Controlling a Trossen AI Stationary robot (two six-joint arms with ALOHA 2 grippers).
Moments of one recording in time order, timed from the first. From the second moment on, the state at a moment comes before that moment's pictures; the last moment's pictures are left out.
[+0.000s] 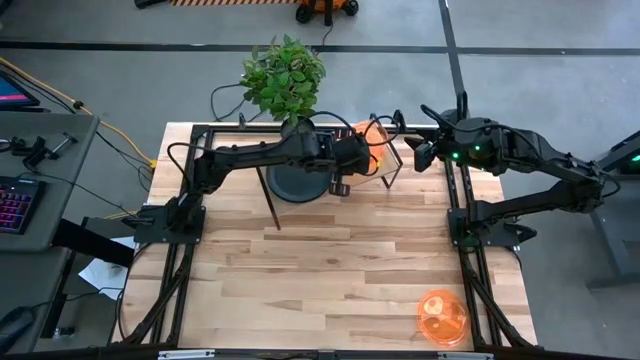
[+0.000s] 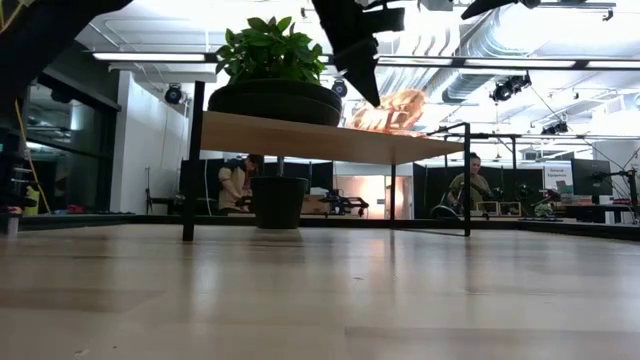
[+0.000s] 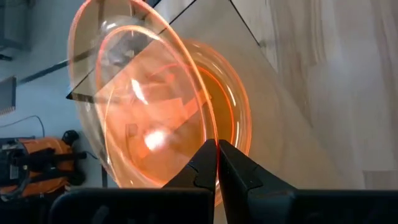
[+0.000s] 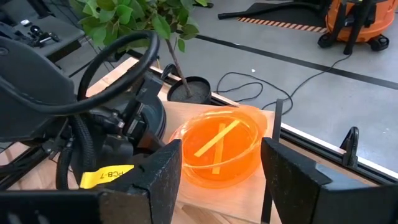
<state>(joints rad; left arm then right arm) 0.14 2.16 2.20 -1.00 -0.36 0.47 -0.13 0.96 1.34 -0.92 0.49 0.57</state>
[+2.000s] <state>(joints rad) 0.07 1.07 1.20 -0.21 -0.05 -0.26 -0.06 1.03 1.34 -1.07 0.21 0.58</state>
